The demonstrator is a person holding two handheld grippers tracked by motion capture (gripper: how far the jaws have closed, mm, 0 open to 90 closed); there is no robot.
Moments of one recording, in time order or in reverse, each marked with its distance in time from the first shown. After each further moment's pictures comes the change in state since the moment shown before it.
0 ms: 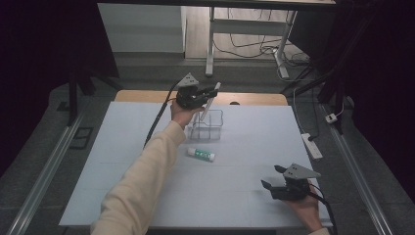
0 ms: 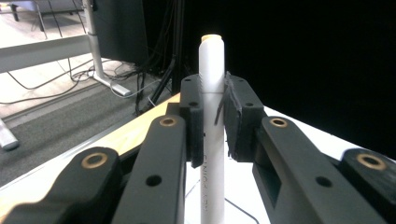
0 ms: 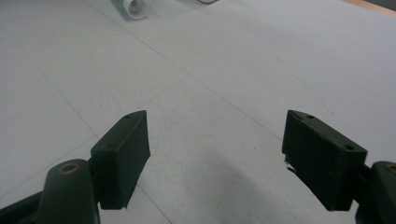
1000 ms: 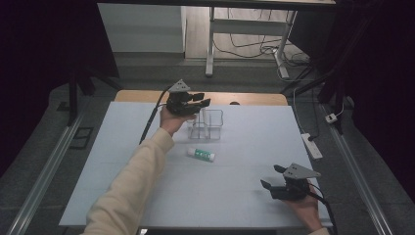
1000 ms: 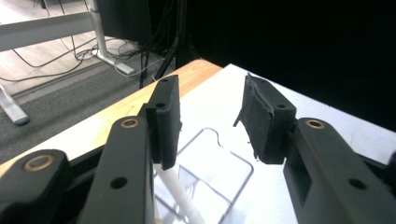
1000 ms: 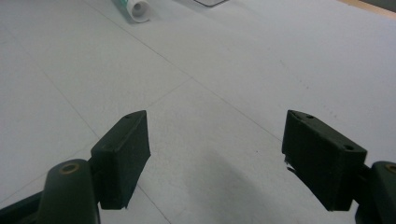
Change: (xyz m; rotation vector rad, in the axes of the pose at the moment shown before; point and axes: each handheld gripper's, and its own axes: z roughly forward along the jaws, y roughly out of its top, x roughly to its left) left arm -0.005 -0.014 -0.037 0.099 0.012 0.005; right arm 0.000 0.001 0.001 -0.010 0.011 -0.006
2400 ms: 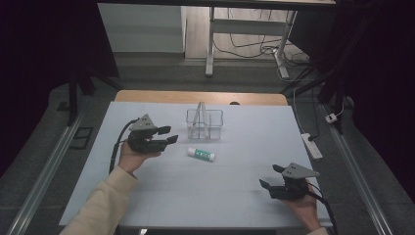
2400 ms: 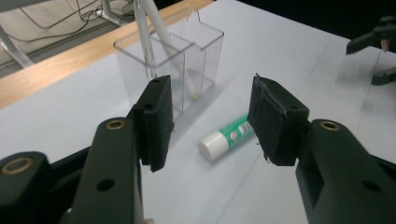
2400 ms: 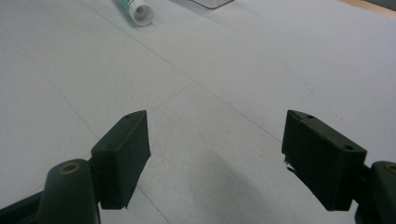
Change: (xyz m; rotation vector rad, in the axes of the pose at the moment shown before) left arm -0.033 -0.084 -0.116 0.137 0.037 0.013; right arm 0.002 0.002 0.003 -0.004 0.003 0.012
